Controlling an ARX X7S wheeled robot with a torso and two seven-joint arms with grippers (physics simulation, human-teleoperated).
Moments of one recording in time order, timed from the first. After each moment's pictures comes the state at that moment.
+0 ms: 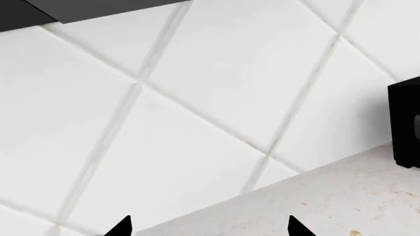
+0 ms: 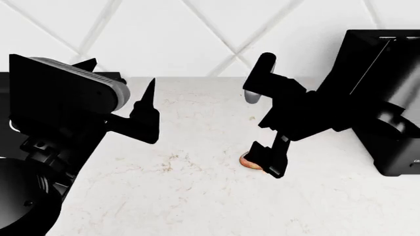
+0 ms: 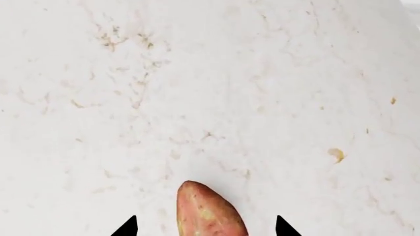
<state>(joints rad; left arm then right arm) -0.89 -0.77 0.28 0.77 -1.31 -0.97 -0.74 1.69 0.60 -1.24 -0.03 0.99 1.32 -0.55</state>
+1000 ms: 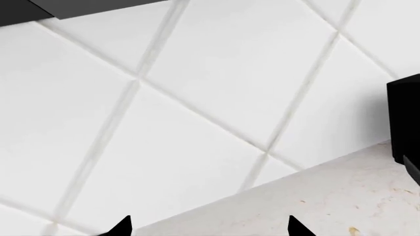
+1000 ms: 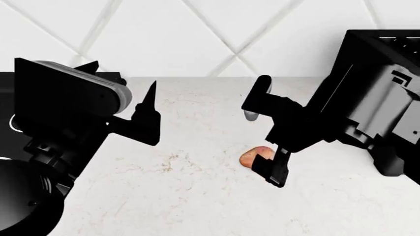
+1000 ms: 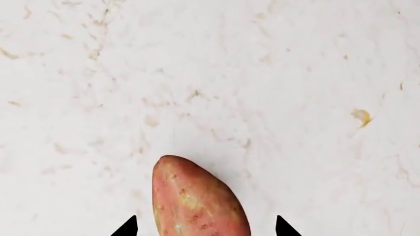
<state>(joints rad) -0.88 -0.78 0.30 0.77 -1.28 -0.95 -0.73 1.64 0.56 -1.38 0.05 0.90 1.29 -0.56</state>
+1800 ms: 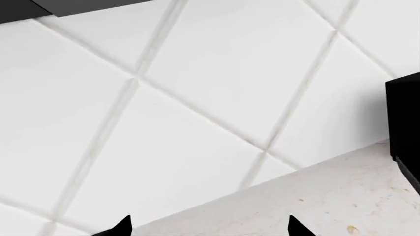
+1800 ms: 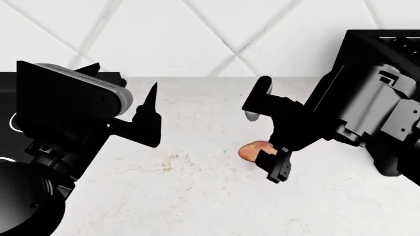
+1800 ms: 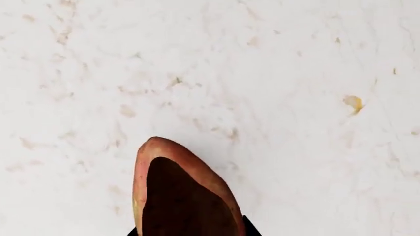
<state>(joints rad) -0.87 -0.78 0.31 0.77 -1.28 -0.93 -0.73 1.66 0.53 -1.43 0.11 0.87 1.28 -0.57</state>
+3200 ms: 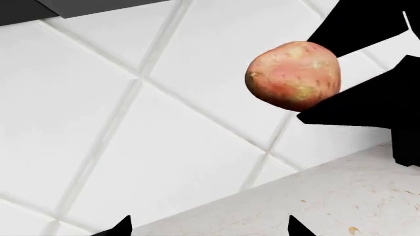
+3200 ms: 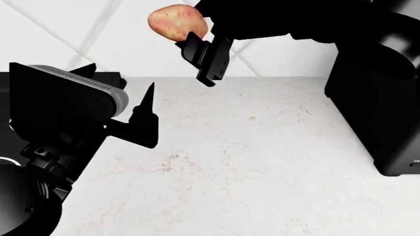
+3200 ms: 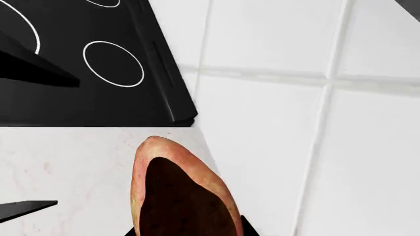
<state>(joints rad) -0.86 -0.80 0.31 0.78 -1.29 -0.91 -0.74 1.90 0.38 -1.06 0.04 0.88 1.06 -0.38</state>
